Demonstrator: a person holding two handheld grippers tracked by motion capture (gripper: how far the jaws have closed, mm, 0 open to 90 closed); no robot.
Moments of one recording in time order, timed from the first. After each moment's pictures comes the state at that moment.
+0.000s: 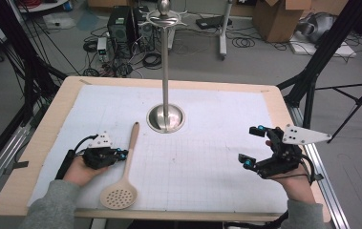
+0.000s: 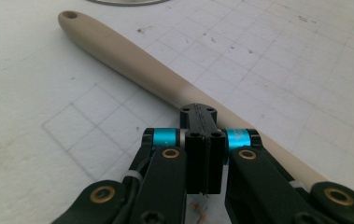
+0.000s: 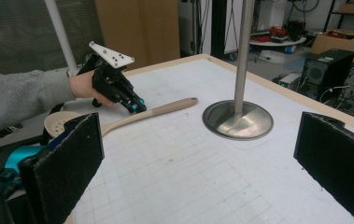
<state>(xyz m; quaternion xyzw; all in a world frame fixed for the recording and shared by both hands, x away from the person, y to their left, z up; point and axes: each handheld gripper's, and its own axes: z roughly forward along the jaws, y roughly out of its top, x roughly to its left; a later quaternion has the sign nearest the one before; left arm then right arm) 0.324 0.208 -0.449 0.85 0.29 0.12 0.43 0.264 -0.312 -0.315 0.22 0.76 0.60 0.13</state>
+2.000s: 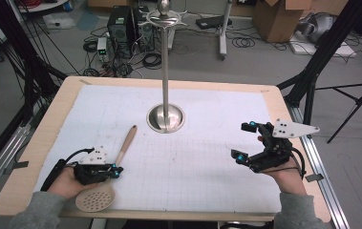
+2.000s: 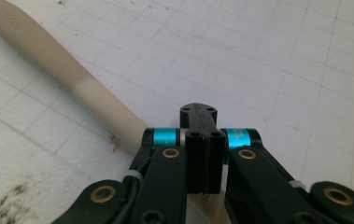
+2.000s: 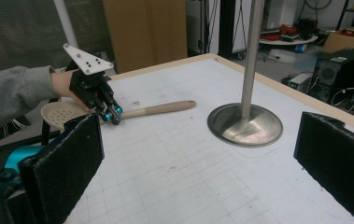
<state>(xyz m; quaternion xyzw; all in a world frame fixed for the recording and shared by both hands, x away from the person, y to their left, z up) 0.282 0.225 -0.443 0.88 0.22 0.08 0.41 0.282 -0.296 -0.317 0.21 0.76 0.60 0.12</state>
